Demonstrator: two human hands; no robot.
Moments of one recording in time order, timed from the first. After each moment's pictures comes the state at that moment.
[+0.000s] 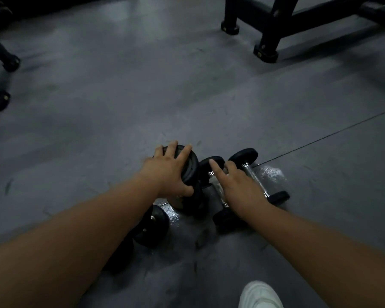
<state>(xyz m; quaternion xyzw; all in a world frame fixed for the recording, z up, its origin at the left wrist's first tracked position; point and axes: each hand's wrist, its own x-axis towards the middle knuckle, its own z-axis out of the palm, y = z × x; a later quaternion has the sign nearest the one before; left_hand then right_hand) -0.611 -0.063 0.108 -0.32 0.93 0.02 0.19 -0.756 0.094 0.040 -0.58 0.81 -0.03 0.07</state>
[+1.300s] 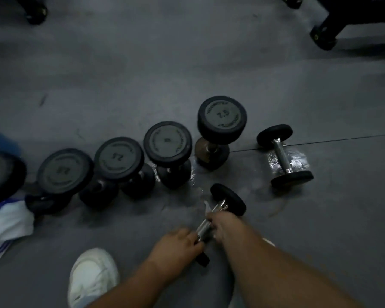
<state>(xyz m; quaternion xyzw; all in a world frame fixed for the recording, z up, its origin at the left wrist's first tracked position) -0.412 0.147 -0.009 -0.17 0.97 0.09 0.13 -0.577 0.146 -0.041 0.13 0.72 -0.31 0.60</state>
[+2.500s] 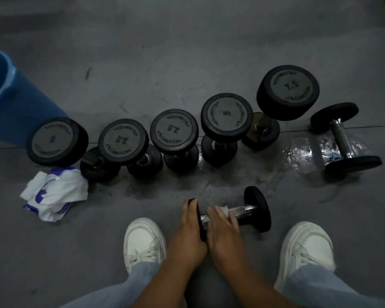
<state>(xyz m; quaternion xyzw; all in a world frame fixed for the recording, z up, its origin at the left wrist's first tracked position) -0.325 0.167 -0.034 -0.58 0.69 0.44 0.00 -0.434 0.210 -0.053 -0.59 0.76 -0.15 0.22</state>
